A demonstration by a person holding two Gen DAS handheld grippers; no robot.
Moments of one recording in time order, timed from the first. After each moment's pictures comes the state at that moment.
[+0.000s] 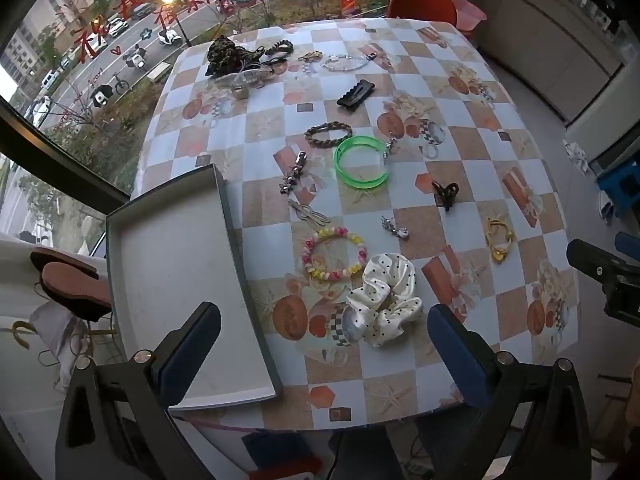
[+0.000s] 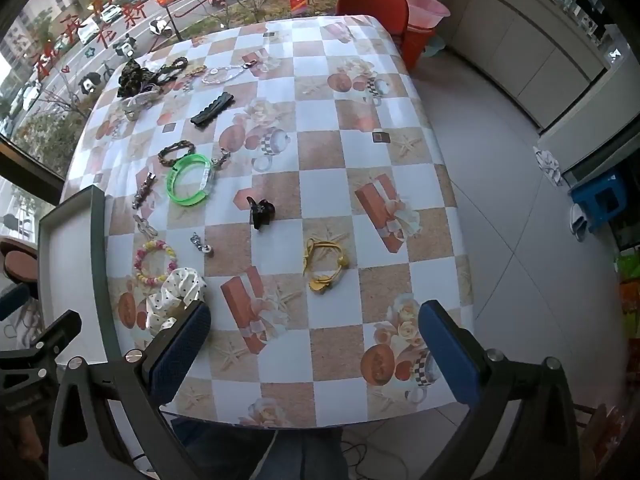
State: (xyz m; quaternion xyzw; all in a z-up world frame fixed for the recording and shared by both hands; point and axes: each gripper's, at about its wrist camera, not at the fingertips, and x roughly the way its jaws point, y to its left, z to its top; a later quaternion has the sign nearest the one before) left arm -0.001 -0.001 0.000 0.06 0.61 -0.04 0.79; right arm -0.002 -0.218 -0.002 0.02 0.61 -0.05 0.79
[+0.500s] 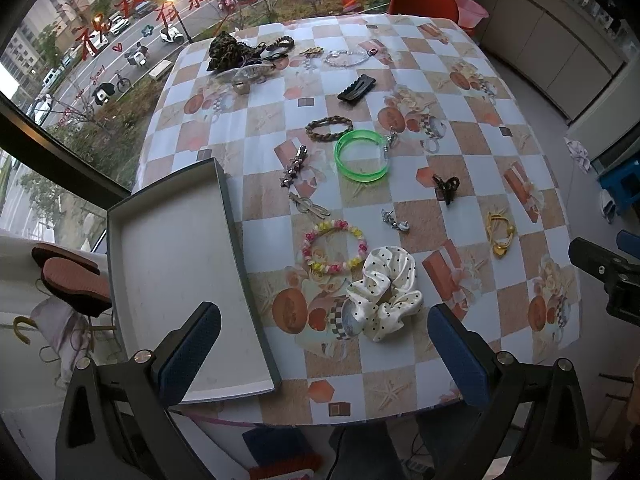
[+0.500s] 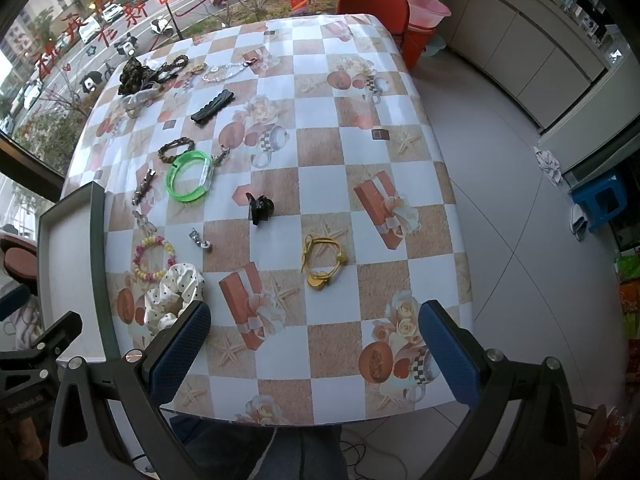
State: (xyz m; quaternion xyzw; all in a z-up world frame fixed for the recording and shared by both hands) left arm -0.016 -0.002 -0.002 0.05 0.61 -0.04 0.79; right arm -0.005 -0.219 -0.004 0.02 0.61 -0.05 0.79
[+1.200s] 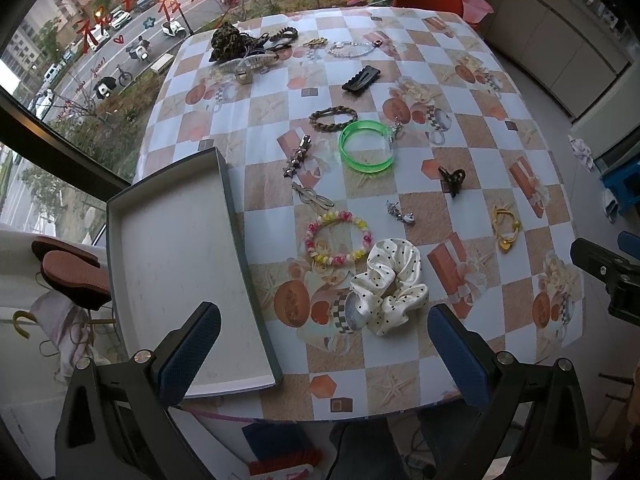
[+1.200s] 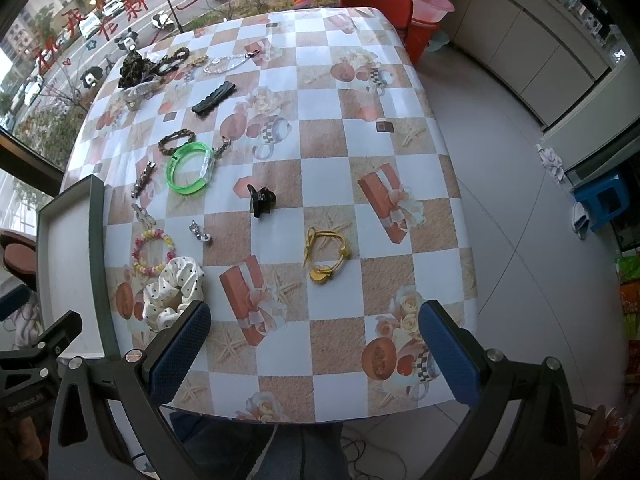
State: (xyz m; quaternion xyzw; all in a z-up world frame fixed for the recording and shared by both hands) left arm -0.007 0.004 -0.012 0.06 0.65 -0.03 0.76; right arm -0.009 -0.219 -0.010 0.02 0.61 -0.05 0.79
